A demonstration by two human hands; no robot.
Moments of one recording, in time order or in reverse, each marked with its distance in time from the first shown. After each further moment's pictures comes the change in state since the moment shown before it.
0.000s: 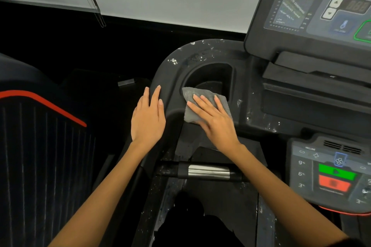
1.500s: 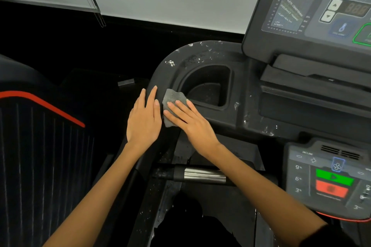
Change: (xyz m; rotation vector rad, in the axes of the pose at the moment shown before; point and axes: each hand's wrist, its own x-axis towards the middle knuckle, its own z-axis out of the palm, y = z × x) left_hand 0.003 0.002 -0.001 -0.001 -0.016 0.002; right_hand 0.020 -0.032 0.013 -0.137 -0.118 -0.225
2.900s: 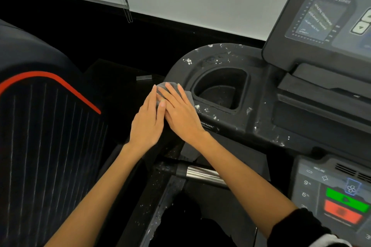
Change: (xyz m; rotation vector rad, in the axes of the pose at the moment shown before) left_hand -0.030 -0.004 -0.019 -0.327 0.023 -0.059; right_hand 0.057 -0.027 0.017 0.177 0.138 -0.036
